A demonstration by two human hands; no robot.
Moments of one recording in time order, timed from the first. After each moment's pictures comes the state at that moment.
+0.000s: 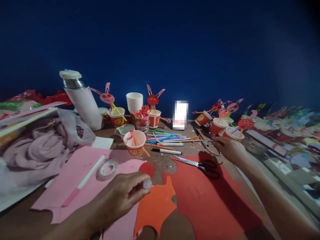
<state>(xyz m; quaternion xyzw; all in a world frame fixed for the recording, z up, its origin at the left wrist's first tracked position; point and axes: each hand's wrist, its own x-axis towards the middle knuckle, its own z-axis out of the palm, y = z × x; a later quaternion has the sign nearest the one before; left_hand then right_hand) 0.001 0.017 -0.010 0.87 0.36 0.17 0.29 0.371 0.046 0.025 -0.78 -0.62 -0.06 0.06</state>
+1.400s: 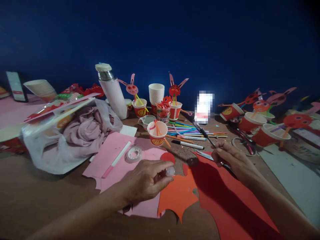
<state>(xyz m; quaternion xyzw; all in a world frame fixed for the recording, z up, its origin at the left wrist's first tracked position) -0.002 0.013 -0.012 0.86 0.34 0.26 0.27 0.275 0.022 0.007 -0.56 -0.58 0.44 0.39</state>
